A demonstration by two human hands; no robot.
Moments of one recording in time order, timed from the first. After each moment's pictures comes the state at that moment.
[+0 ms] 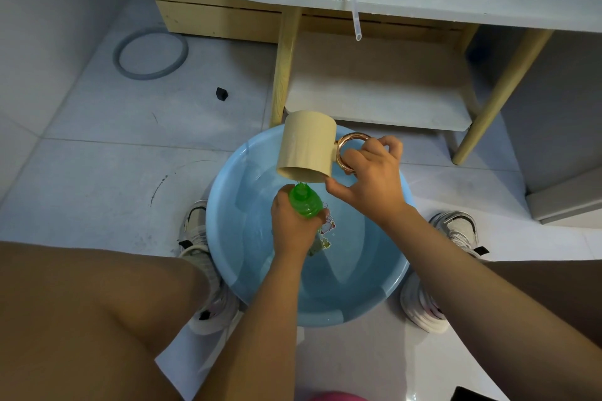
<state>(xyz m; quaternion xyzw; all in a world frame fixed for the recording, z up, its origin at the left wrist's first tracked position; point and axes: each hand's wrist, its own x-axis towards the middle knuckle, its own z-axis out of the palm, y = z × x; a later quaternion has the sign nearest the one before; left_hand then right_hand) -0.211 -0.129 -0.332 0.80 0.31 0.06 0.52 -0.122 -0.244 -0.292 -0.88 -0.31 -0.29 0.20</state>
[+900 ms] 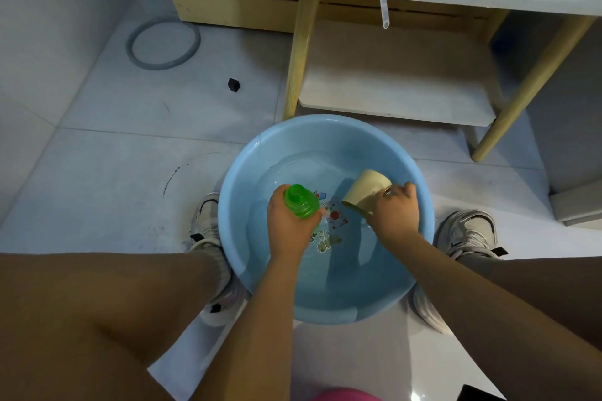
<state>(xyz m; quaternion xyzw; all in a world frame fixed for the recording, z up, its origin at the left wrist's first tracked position) -0.226 -0.105 -0.348 0.78 0.31 0.09 0.53 -0.145 -0.269 -0.360 -0.96 -0.19 0.12 -0.17</state>
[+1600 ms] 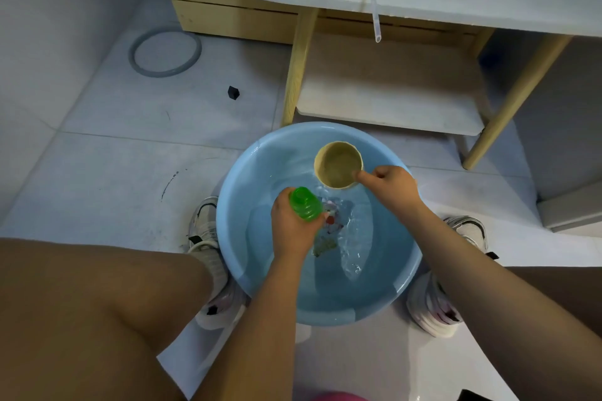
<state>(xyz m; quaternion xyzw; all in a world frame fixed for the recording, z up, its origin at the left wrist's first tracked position) -0.223 -0.114 -0.338 0.79 0.30 0.10 0.53 -0.115 -0.258 -0.296 -0.94 0.01 0.16 0.31</state>
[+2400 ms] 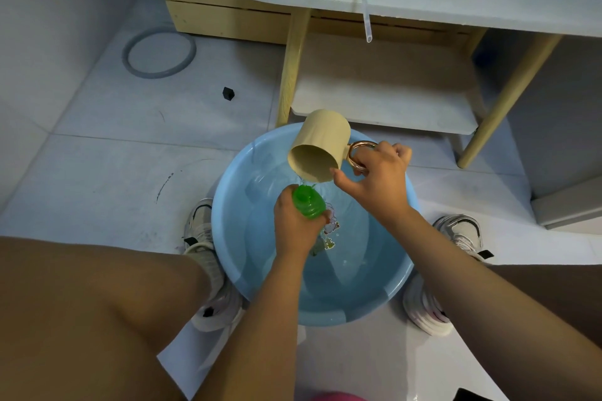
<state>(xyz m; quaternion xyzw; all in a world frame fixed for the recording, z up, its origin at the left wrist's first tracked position) -0.215 -0.123 -0.333 0.80 0.31 0.05 0.51 -0.127 -0.244 -0.287 -0.91 -0.23 -0.19 0.28</state>
